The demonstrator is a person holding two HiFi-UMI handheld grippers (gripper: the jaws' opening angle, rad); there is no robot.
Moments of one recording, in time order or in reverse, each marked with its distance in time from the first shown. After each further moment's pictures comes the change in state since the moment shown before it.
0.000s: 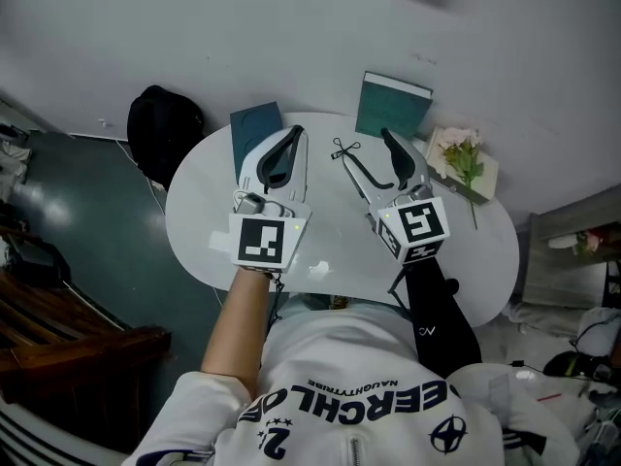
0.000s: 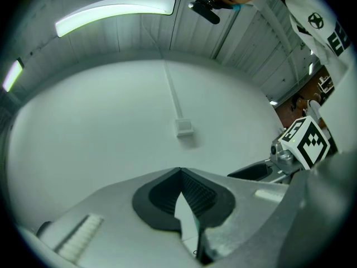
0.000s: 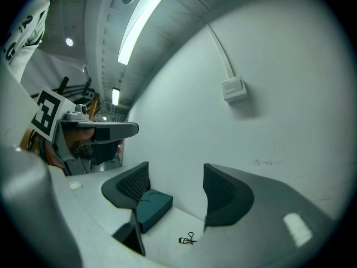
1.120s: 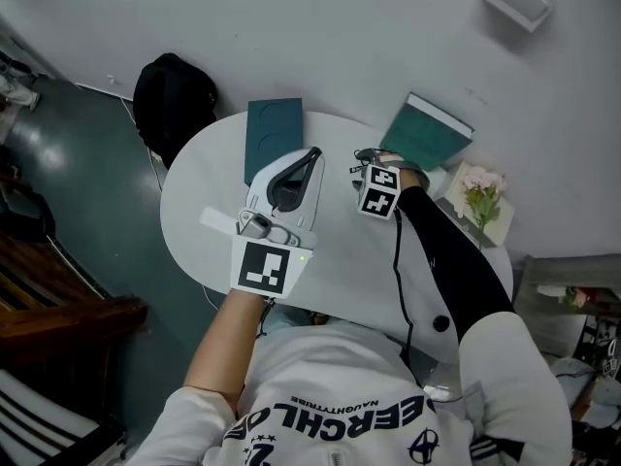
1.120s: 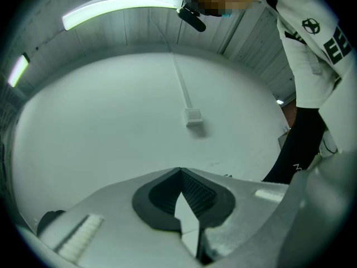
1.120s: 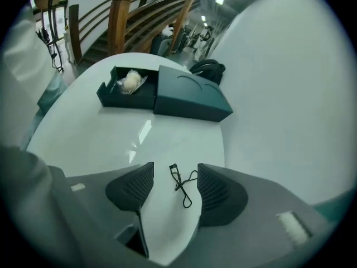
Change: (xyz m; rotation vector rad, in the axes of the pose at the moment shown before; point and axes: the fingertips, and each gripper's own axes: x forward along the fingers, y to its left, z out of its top) left arm 0.004 0.032 -0.041 -0.044 0.055 0.043; right arm 0.118 0.001 -0.276 -0.905 0.903 0.657
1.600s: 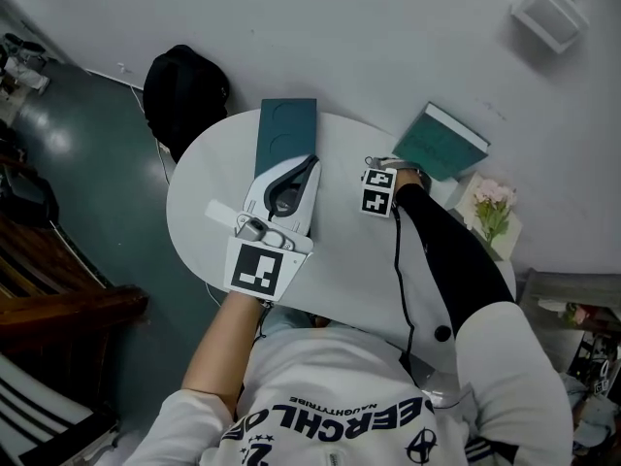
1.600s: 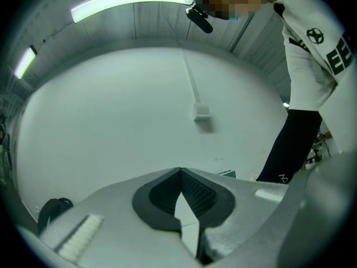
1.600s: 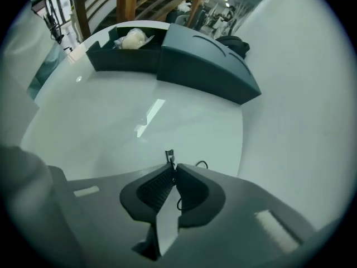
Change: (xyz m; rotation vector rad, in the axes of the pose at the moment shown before) left arm -0.008 0.024 -0.022 -0.066 0.050 0.028; right arm 0.056 0.005 -0.033 -0.139 0.213 0.102
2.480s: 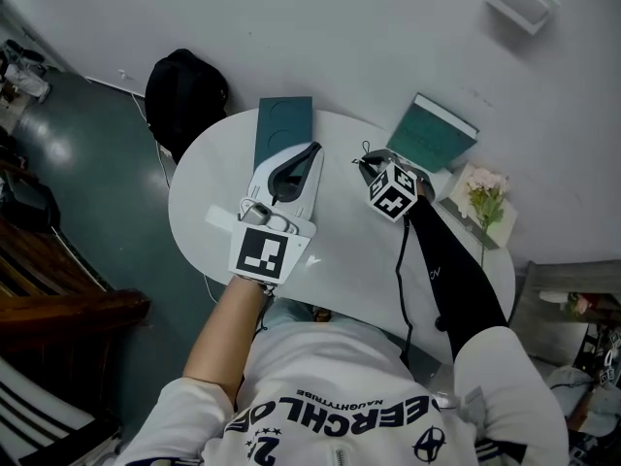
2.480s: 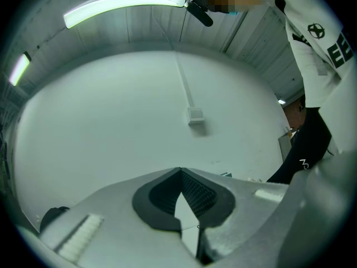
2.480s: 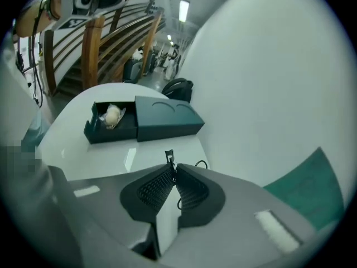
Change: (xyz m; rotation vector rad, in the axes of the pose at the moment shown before) left arm -0.005 -0.018 0.017 0.065 -0.020 -0.026; right arm -0.103 -0.021 0.025 0.430 -0.405 -0.226
